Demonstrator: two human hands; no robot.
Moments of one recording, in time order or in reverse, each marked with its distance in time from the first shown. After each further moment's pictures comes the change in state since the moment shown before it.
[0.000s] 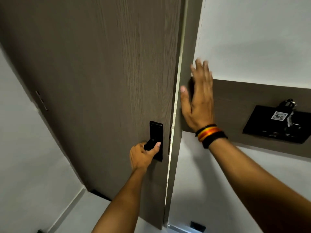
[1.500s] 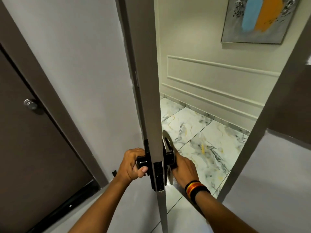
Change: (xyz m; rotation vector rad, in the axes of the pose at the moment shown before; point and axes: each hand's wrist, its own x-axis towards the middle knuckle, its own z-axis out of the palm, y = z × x) left_hand -0.132 -0.113 -0.265 0.175 0.068 0.370; right_hand -0.246 -0.174 0.088 0.257 -1.062 0.207
